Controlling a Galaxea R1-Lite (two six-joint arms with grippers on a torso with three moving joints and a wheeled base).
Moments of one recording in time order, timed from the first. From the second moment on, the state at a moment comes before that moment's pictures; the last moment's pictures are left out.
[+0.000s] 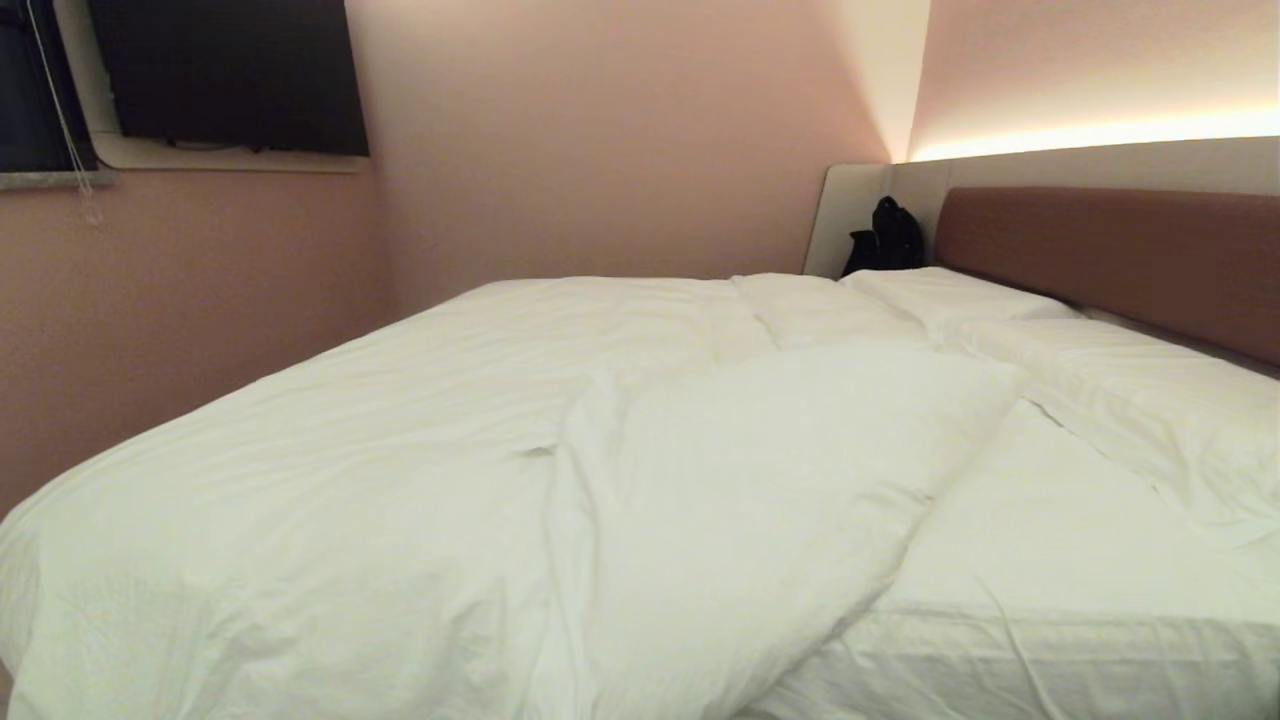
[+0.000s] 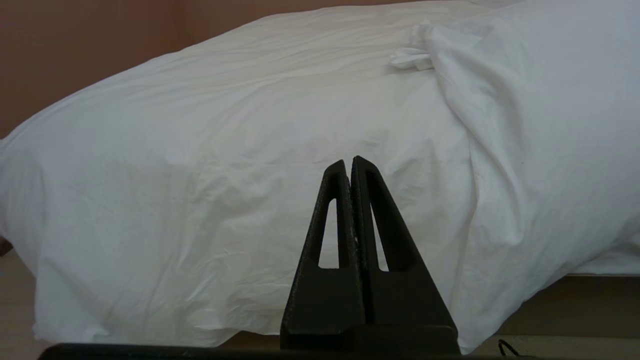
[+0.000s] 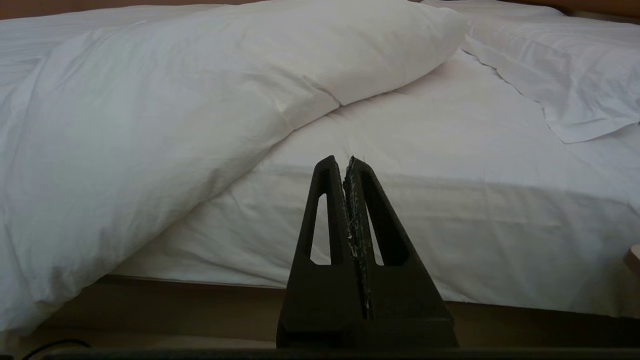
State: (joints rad) left arm 0.01 0.00 0.00 0.00 -0.04 0.06; right arm -0.01 0.00 0.00 0.00 0.02 -0.03
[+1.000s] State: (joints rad) left arm 0.01 0.00 0.00 0.00 -0.04 0.06; right arm -0.01 0.00 0.00 0.00 0.02 -0.03
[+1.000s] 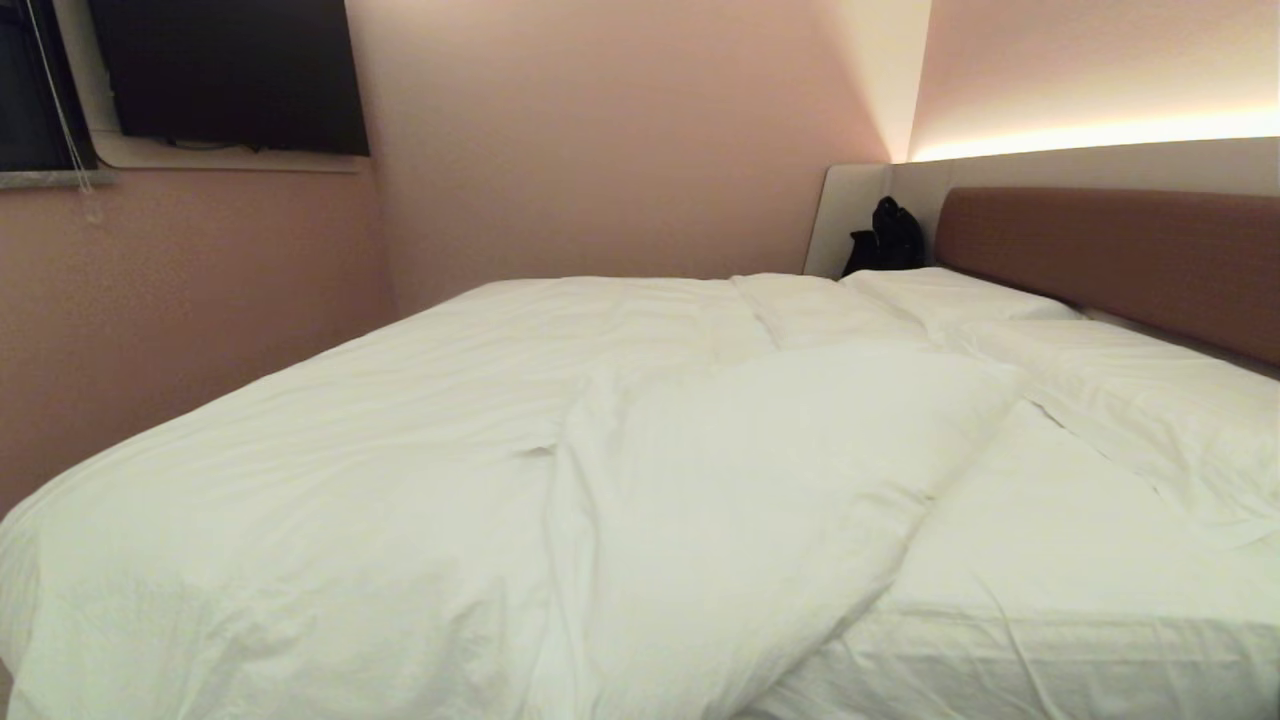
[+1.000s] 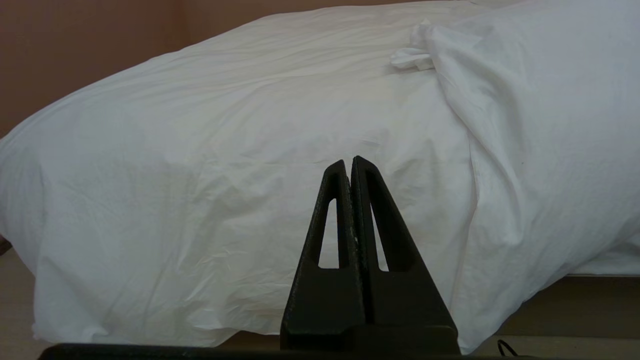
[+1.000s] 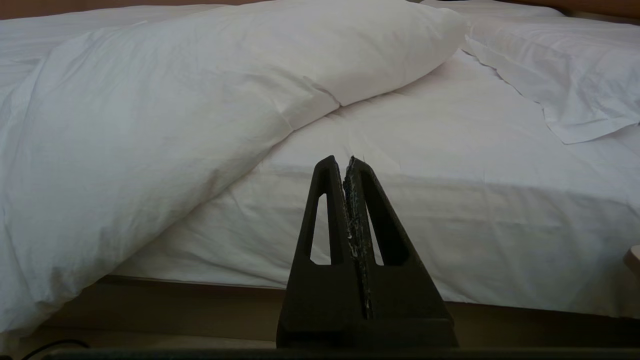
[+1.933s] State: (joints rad) left arm 0.01 0.00 0.00 0.00 -0.04 0.06; right arm -0.01 0.01 -0.15 0.08 0.00 -0.04
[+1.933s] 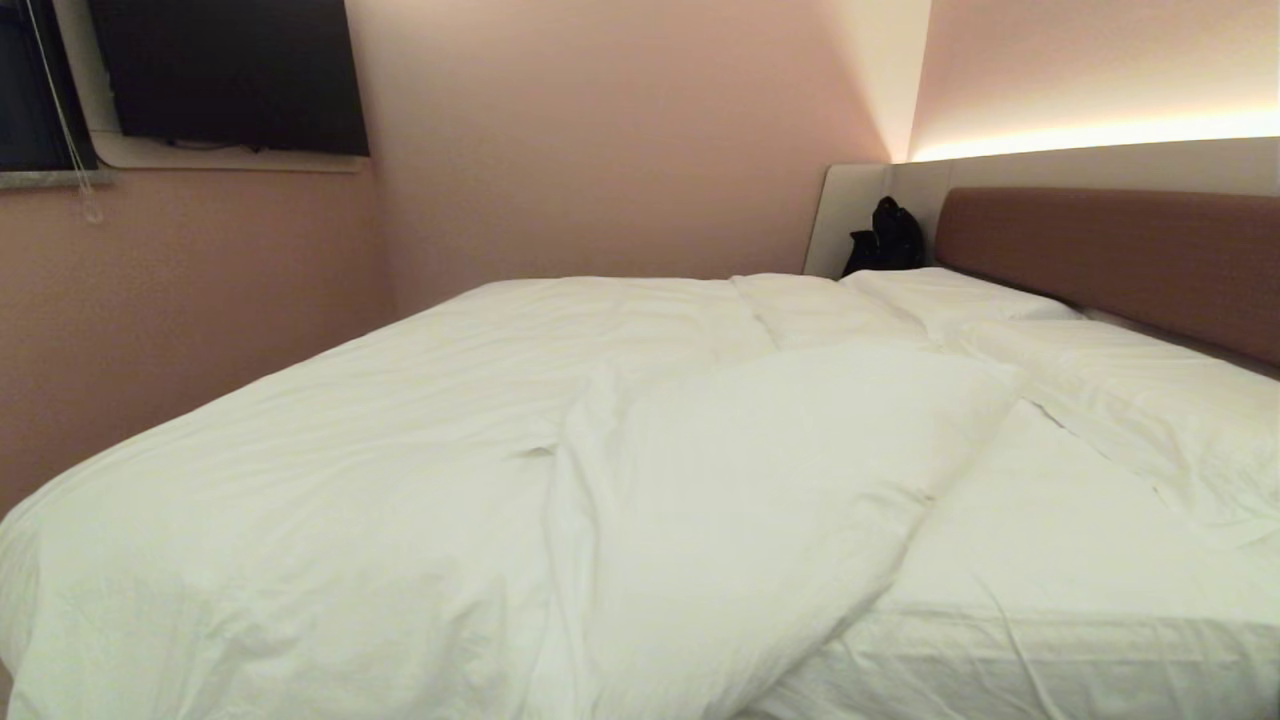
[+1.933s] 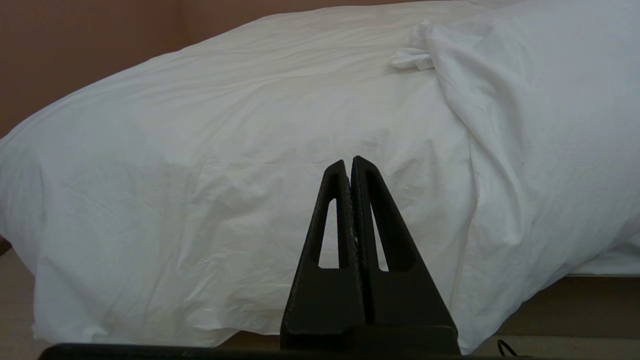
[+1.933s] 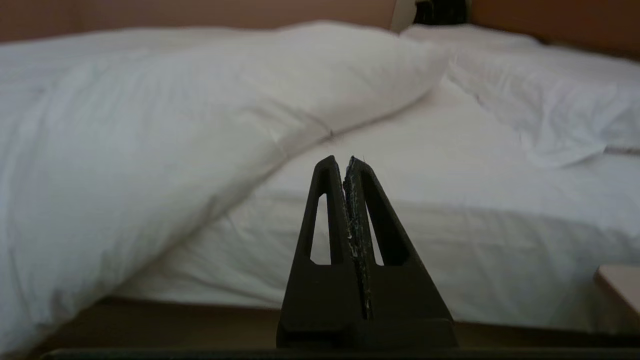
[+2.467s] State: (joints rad) left arm 0.01 0.00 0.00 0.00 -0.04 0.06; right arm -0.01 0.51 -0.52 0.14 0.10 -0.03
